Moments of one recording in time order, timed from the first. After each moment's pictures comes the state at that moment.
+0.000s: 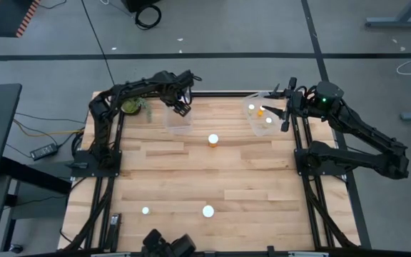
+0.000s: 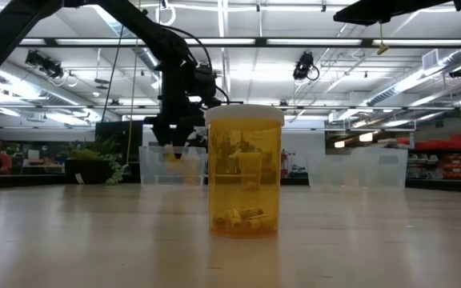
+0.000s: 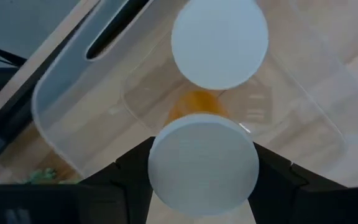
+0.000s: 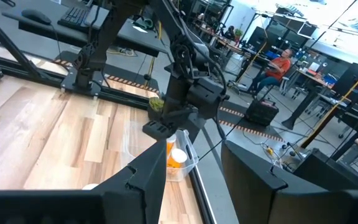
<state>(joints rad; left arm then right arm) 0.65 1.99 1.56 -1.00 -0.18 -0.21 -0.61 0.64 0.79 -0.26 -0.35 -0.46</state>
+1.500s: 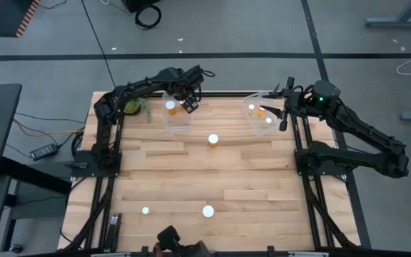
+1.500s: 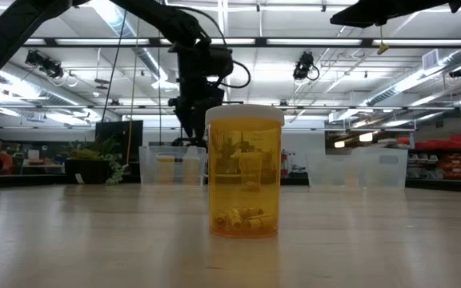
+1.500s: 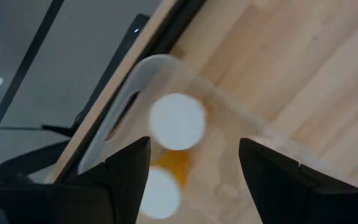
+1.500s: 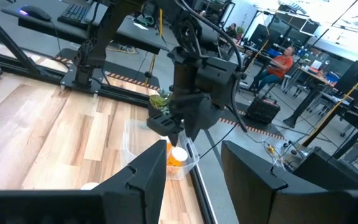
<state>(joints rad) 0.57 2.02 1.78 -1.05 -0.28 -0.03 -0.61 0.67 0.79 -0.24 -0.35 -0.46</state>
